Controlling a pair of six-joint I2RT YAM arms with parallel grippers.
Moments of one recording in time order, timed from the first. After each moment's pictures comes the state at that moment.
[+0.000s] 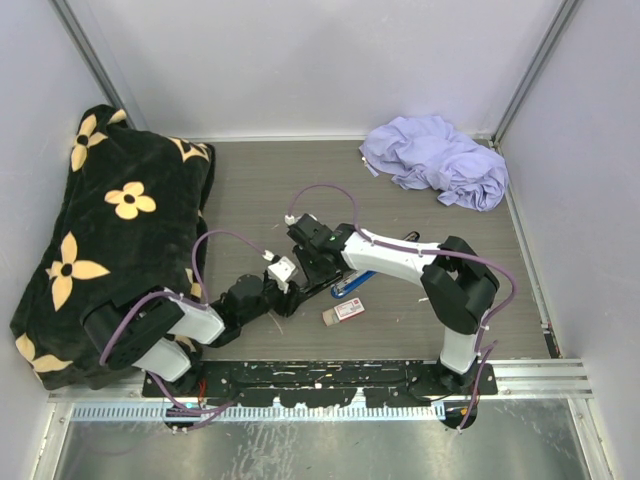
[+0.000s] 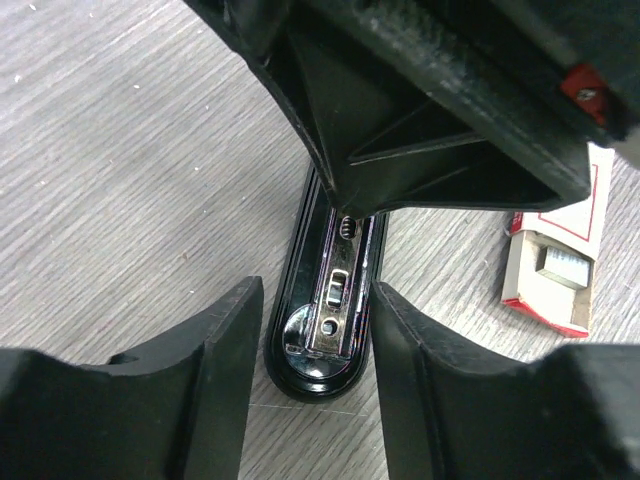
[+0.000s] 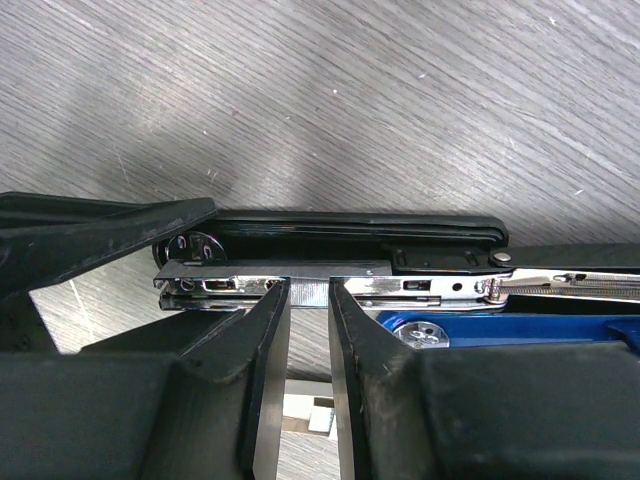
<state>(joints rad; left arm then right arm) -0.83 1.51 0.21 0.95 0.02 -0.10 0.91 1.81 1.27 -0.56 0.08 0.39</state>
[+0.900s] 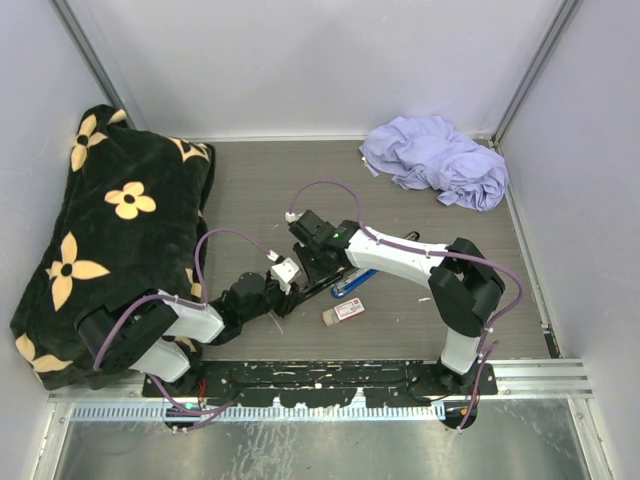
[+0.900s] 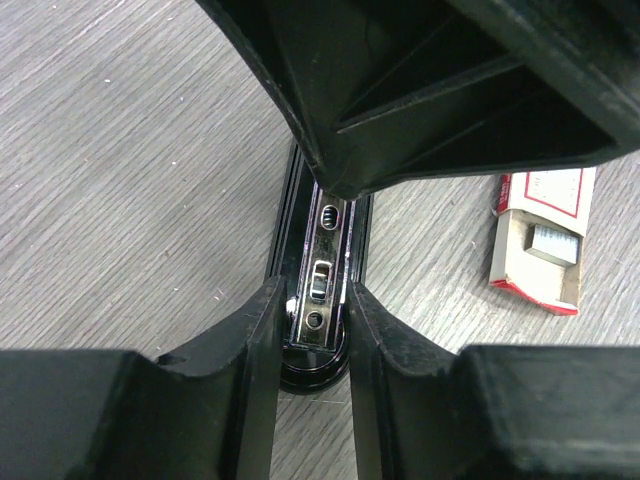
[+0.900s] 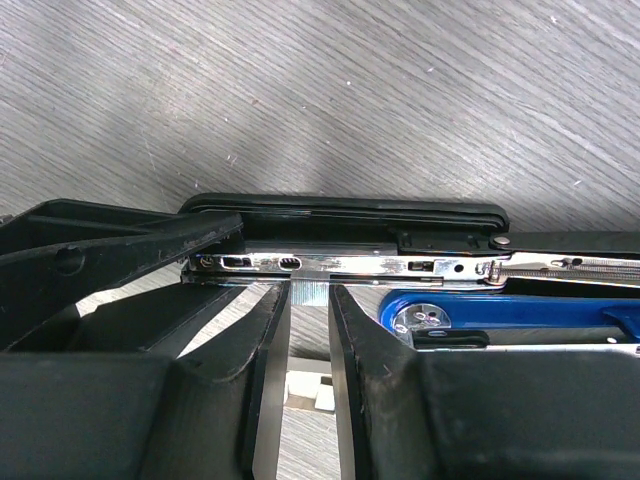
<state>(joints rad) -0.84 1.45 0.23 0.83 0.07 -0.06 0.91 1.78 1.28 -0.60 0.05 0.39</state>
